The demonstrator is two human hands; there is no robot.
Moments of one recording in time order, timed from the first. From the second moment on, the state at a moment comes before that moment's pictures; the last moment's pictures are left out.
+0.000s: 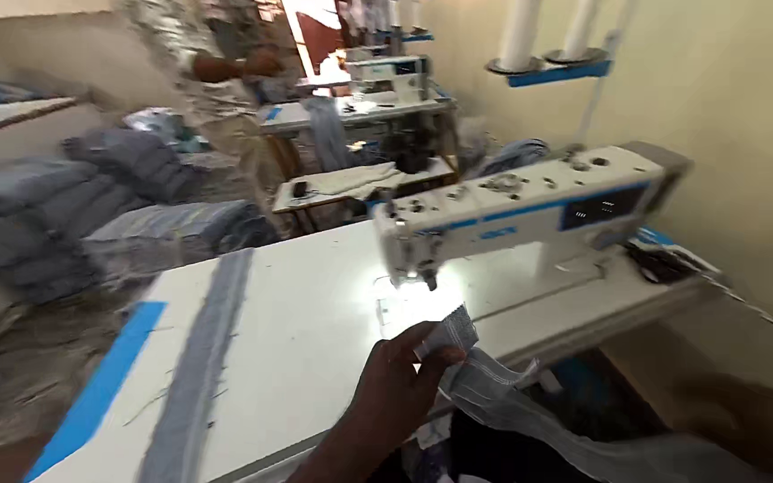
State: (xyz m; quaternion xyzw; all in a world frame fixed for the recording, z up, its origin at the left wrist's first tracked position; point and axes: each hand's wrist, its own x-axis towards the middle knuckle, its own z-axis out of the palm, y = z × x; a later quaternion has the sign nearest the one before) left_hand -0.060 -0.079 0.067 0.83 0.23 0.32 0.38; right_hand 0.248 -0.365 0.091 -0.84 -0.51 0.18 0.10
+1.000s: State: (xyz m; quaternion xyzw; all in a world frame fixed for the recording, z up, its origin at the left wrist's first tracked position) left_hand -0.165 -0.097 0.105 0.83 0.25 0.28 0.41; right_hand 0.081 -0.200 0.033 -0.49 -0.71 0.30 0.41
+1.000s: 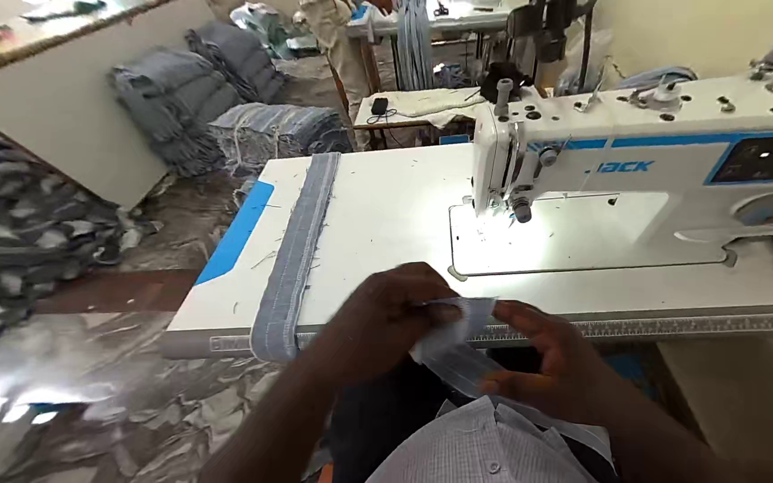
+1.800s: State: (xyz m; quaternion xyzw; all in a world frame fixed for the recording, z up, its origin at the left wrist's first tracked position) left_hand -0.148 -0.124 0.053 0.67 0.18 0.47 0.55; right_hand 0.076 -0.177 0.045 -0.31 -0.66 0.34 0.59
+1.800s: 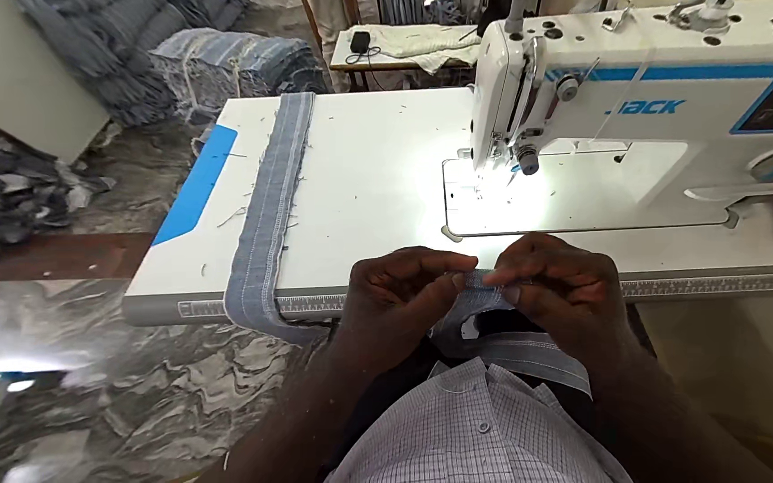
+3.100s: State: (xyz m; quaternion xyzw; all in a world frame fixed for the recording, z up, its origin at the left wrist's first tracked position) left_hand -0.145 -0.120 0.058 0.75 0.22 0.46 0.43; right_hand 0.067 -0.180 0.052 -0.43 -0.59 0.29 0.61
